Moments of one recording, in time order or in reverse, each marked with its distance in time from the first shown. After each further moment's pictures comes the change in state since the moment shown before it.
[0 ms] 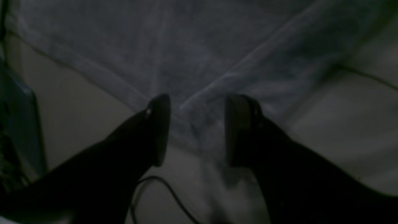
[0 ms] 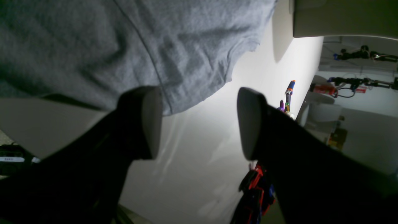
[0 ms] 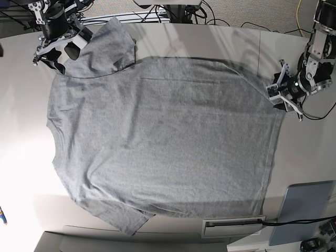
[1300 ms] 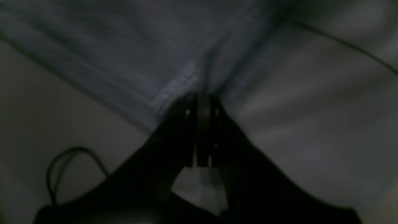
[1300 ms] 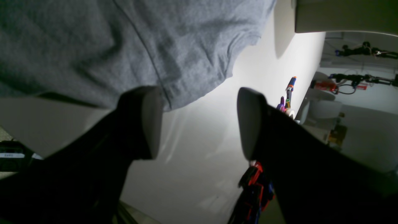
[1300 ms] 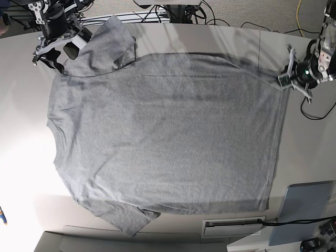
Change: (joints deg) left arm 9.7 -7.5 -0.3 1.0 -13.4 -4.0 -0.7; right arm 0.0 0.0 0.0 0.0 0.0 0.1 -1.1
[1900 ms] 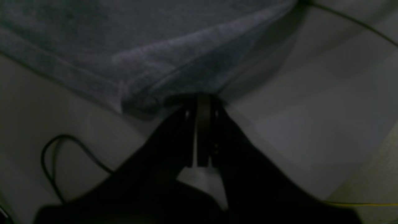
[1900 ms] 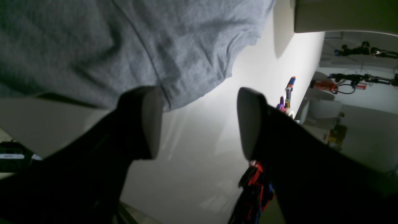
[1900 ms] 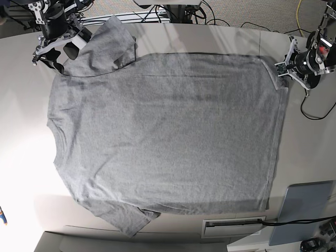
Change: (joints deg) left arm 4.2 -0.8 0.1 5.4 0.5 0.2 9.4; right arm 0.0 0.0 0.0 0.0 0.0 -0.1 0.0
